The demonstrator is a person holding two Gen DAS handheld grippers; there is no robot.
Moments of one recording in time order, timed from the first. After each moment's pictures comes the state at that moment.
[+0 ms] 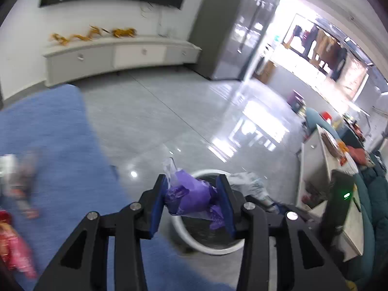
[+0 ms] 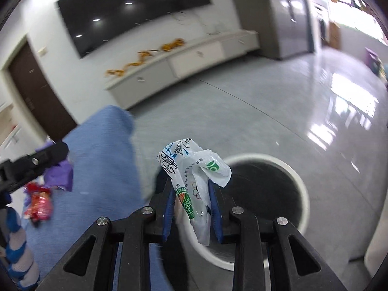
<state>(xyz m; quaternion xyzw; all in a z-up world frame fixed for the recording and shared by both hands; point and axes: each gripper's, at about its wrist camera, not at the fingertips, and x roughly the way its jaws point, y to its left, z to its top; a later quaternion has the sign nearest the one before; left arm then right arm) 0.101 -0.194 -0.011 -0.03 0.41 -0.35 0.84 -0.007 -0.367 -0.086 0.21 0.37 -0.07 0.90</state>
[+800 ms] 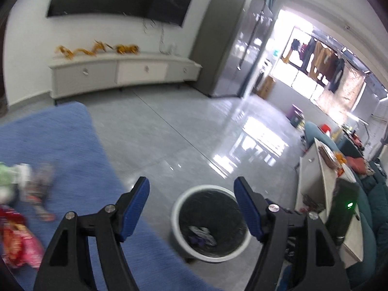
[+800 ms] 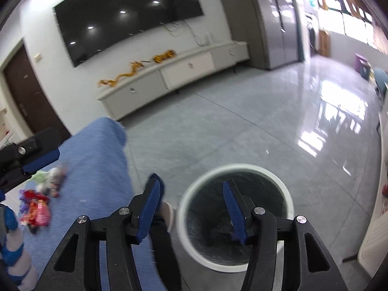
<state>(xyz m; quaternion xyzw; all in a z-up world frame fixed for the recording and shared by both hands) 0.086 -0.143 0.016 -0.04 0.35 -0.33 0.88 -0.020 -0.330 -0.026 0.17 0.33 -0.07 0.93</state>
